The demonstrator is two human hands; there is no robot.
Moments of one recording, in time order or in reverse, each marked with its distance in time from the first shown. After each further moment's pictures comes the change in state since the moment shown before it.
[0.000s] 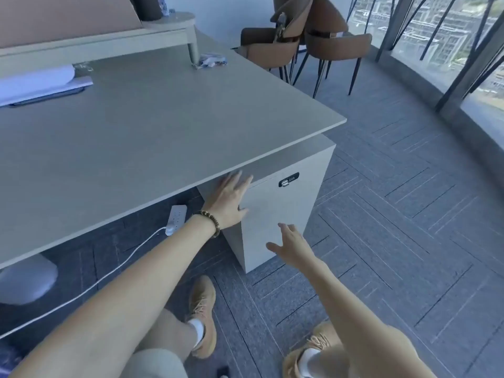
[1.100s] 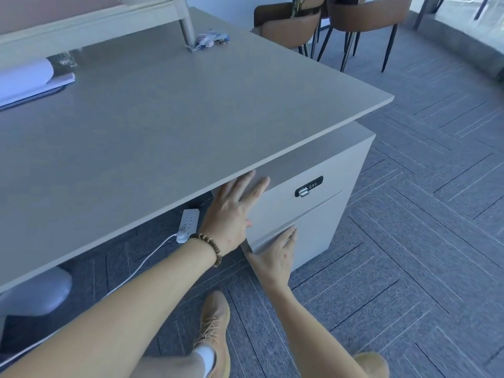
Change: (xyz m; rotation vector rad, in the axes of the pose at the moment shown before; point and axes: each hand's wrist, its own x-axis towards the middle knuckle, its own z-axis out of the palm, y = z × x) left_hand 0.045 -0.026 0.054 0.127 0.210 0.090; right_hand 0.107 -0.031 0.110 0.404 0.372 0.266
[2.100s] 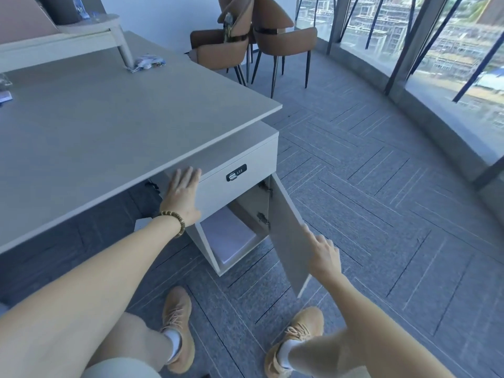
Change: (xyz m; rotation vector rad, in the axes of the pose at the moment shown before) left_hand -0.010 0.049 -0.029 -0.051 -0.180 -0.257; right_hand -0.048 0.158 -0.244 -0.573 -0.068 -0.083
